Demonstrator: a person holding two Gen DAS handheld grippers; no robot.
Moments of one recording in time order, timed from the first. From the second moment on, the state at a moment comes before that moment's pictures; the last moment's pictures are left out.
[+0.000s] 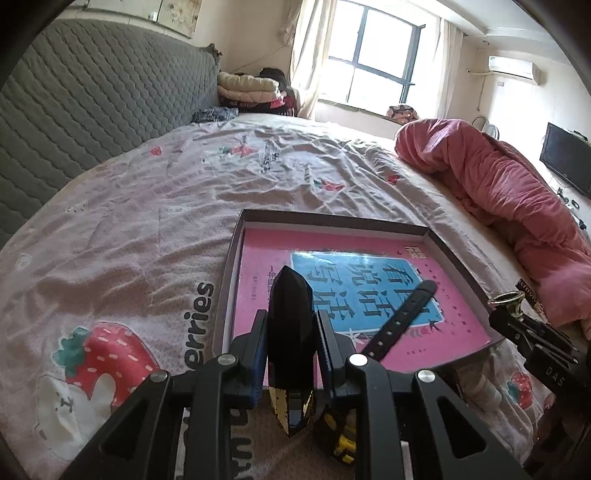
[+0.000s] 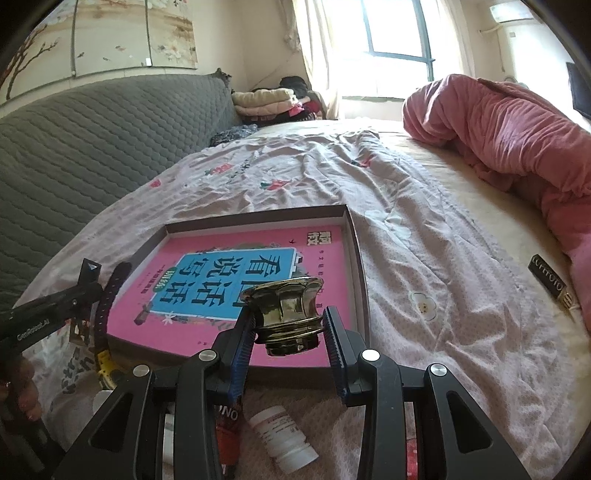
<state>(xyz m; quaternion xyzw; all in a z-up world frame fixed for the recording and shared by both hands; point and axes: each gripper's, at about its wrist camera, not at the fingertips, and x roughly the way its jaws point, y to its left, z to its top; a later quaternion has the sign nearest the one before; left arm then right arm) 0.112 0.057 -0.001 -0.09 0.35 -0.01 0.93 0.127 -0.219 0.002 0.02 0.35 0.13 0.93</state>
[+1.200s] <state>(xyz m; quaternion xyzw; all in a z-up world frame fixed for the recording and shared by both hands) 0.140 0.056 -0.029 -0.09 0.39 -0.02 0.92 0.187 -0.208 -0.021 -0.02 0.49 0.09 0.87</state>
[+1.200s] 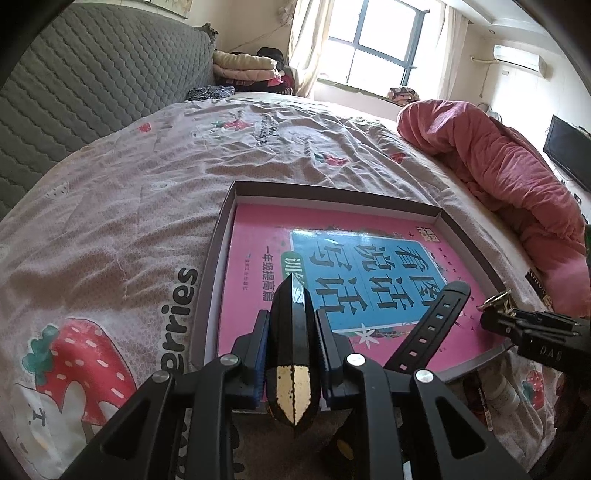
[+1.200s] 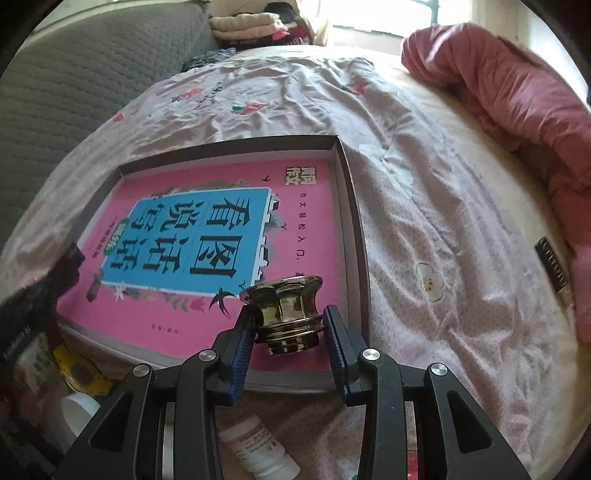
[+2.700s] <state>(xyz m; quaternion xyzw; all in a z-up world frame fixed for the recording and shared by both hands) 0.147 0.073 -0.036 -0.12 0.38 0.00 0.92 0.158 -0.197 -0.002 -0.04 0.39 0.12 0.91</state>
